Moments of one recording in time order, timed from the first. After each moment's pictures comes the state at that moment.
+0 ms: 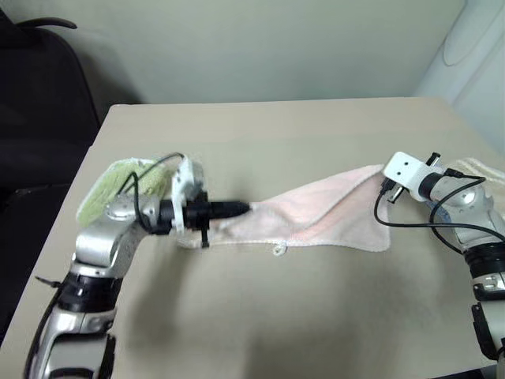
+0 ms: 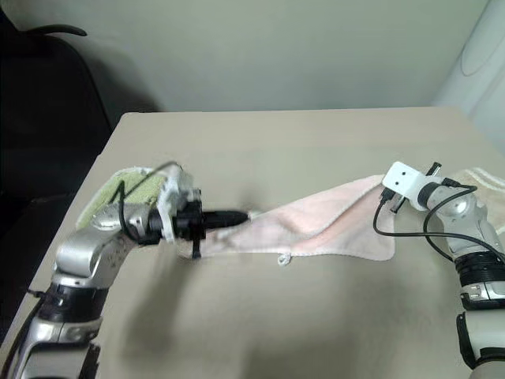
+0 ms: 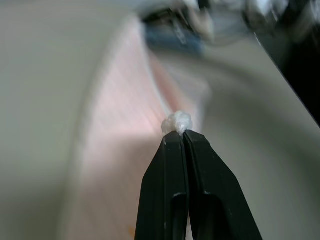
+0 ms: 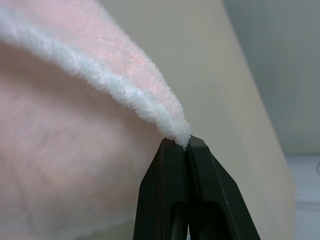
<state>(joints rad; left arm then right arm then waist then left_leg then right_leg) -0.56 0.64 0.07 -0.07 -0.61 0.63 -1.11 -0.67 -0.81 0.08 0.49 -0.25 -0.09 0.64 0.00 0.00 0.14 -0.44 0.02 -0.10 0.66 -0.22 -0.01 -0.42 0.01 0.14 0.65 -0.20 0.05</state>
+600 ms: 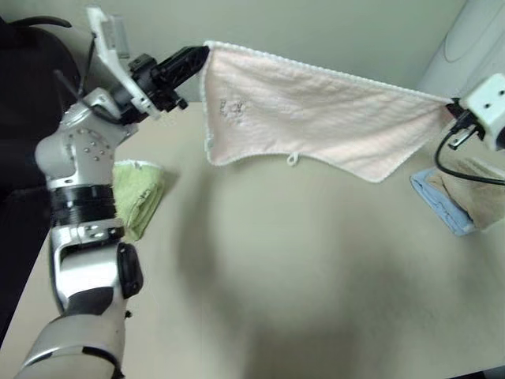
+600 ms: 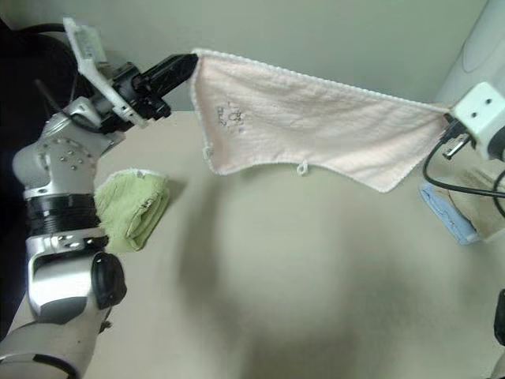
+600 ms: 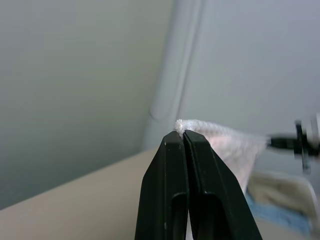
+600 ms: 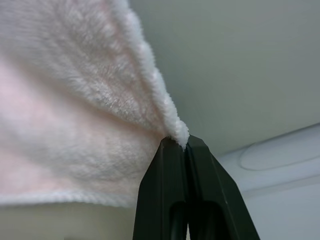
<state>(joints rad) -1.01 0.61 0.29 0.31 -0.68 0.63 -0.89 -0.79 -1.03 -0.12 0.41 -0.02 0.02 0.81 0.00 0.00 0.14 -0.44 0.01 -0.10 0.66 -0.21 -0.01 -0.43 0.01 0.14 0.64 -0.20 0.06</state>
